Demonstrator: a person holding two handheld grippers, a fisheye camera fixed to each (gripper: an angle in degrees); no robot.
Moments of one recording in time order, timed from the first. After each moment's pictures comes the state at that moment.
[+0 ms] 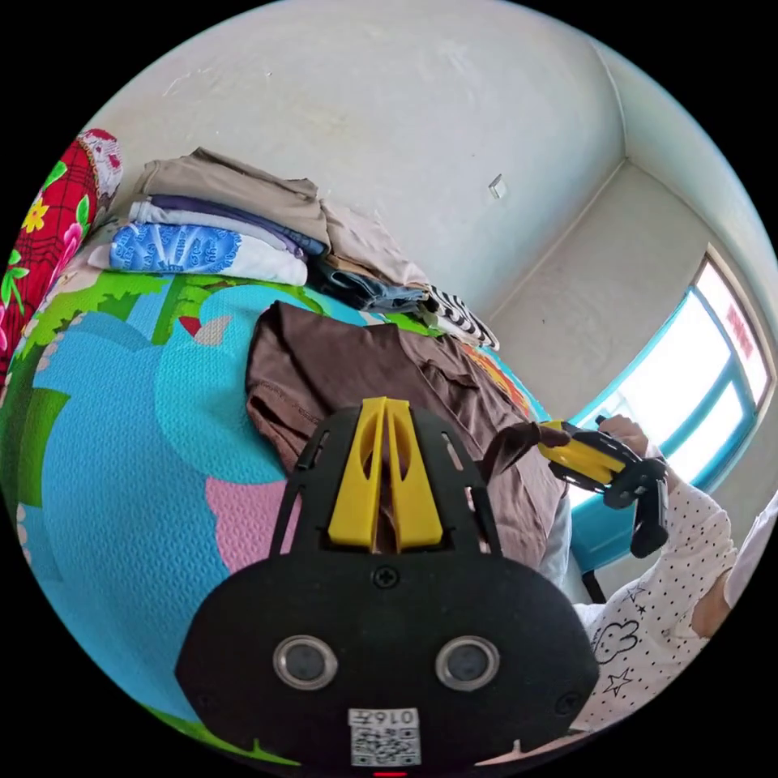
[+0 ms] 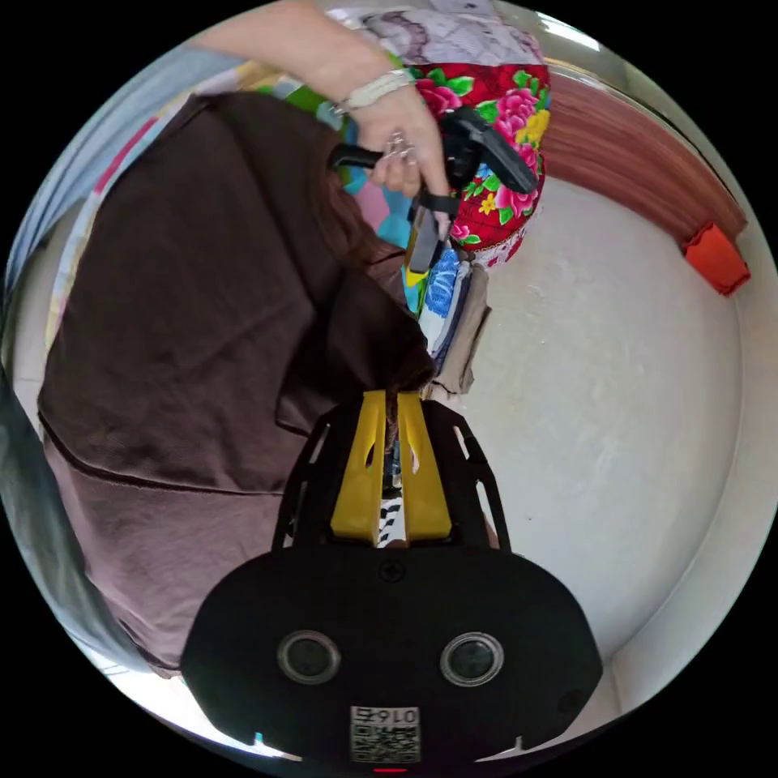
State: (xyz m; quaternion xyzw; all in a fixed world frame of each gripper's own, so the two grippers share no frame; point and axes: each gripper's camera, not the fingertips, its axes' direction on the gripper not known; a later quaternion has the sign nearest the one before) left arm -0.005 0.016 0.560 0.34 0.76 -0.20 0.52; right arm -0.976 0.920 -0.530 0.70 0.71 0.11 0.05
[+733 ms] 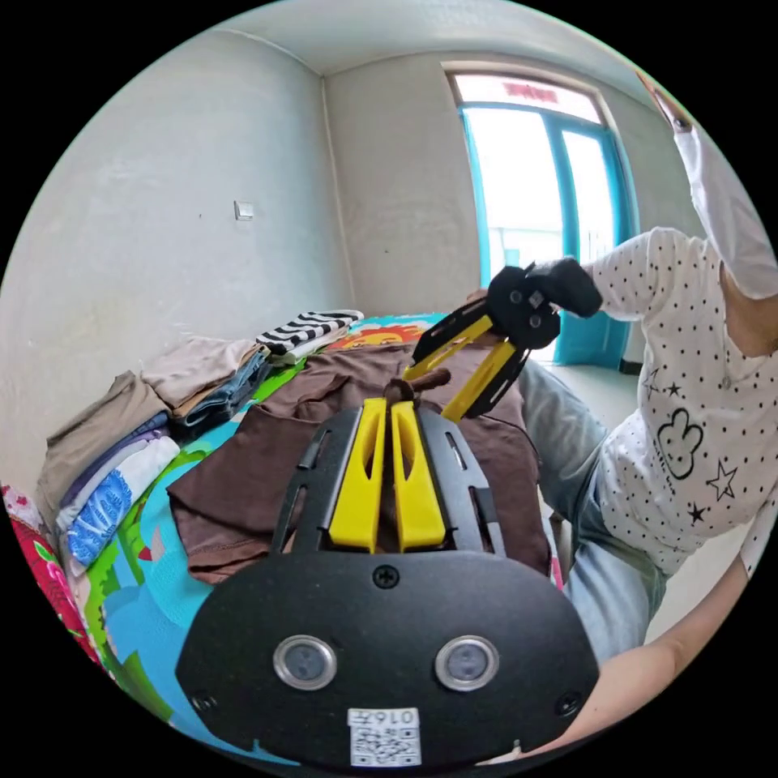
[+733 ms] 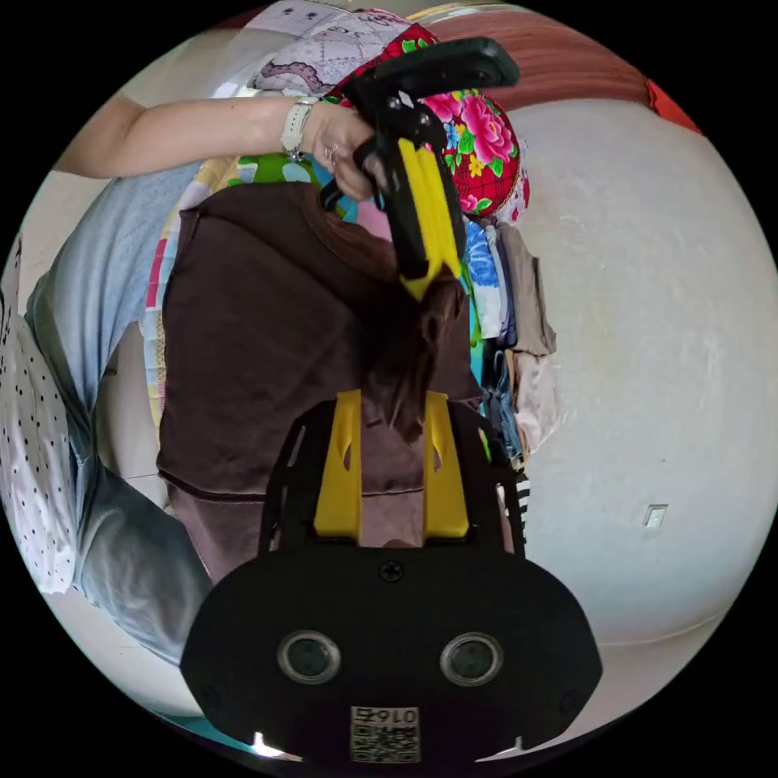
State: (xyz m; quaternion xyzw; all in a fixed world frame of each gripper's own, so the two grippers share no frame) left arm -0.029 0.137 0.378 0.64 0.58 0.05 0.51; right arm -0.921 0.915 -0.537 0.81 0.57 -0.03 0.15
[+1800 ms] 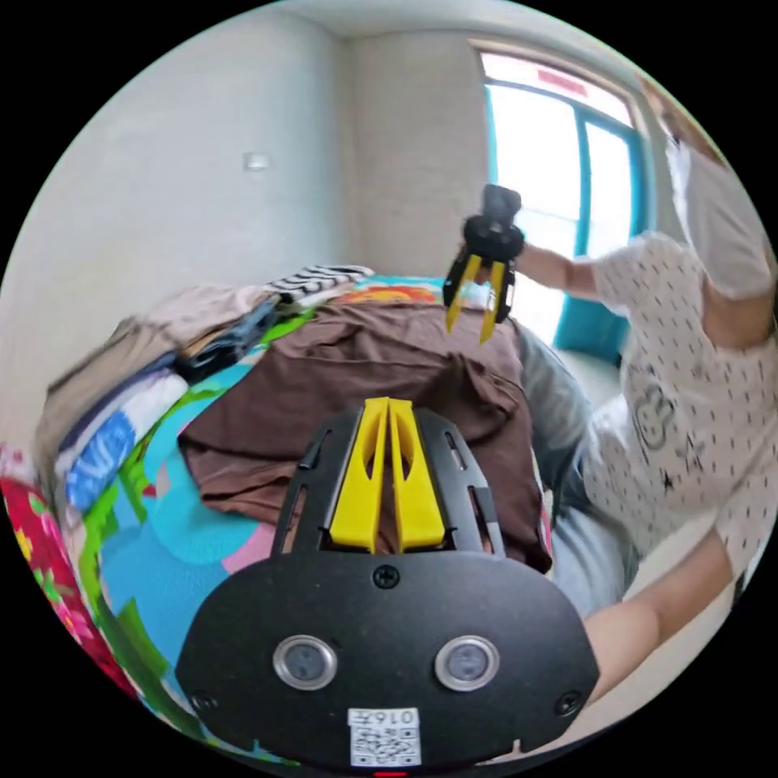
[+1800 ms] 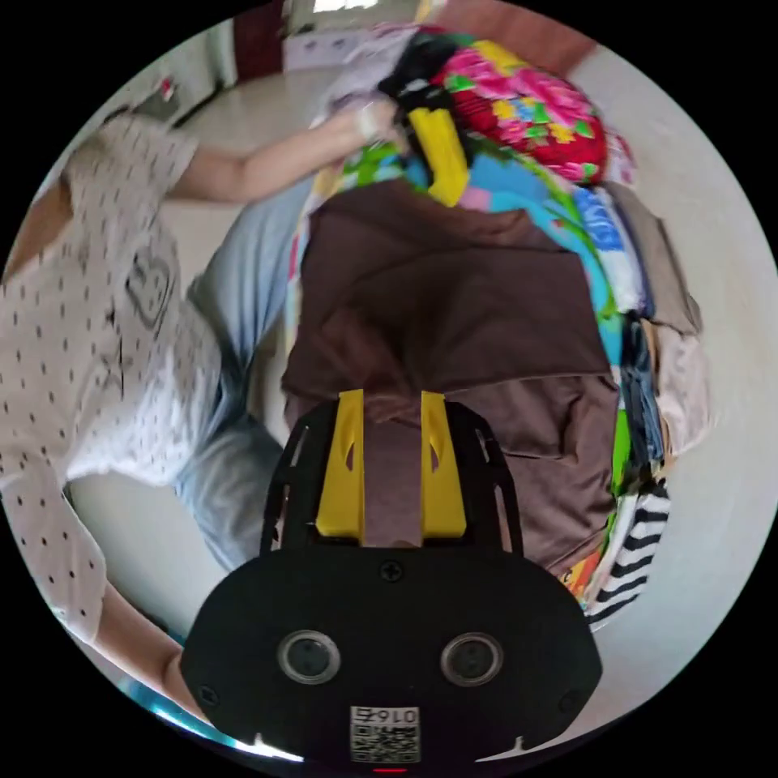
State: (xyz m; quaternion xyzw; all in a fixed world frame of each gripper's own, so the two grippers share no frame) left arm -0.032 0.067 0.454 0.52 0.72 -0.03 0.46; right arm -0.635 1.026 -0.636 0.72 0.54 -0.30 0.32
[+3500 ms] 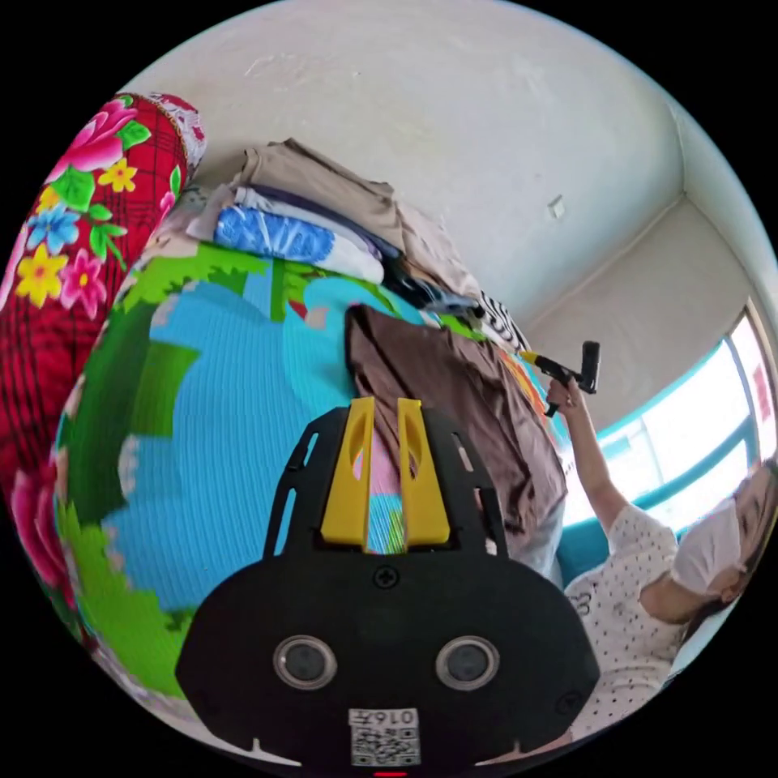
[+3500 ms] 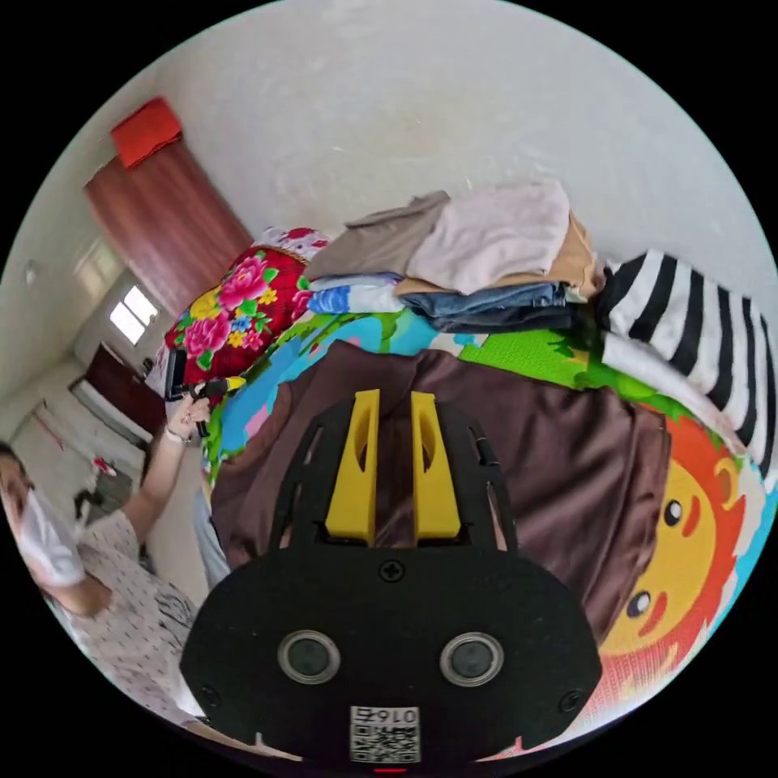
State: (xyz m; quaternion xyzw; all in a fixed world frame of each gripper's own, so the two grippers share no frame) left arm -0.052 0.023 0.755 0.14 0.85 -0.26 0.43; right arm -0.218 1.153 -0.823 0.90 0.25 -0.03 0.35
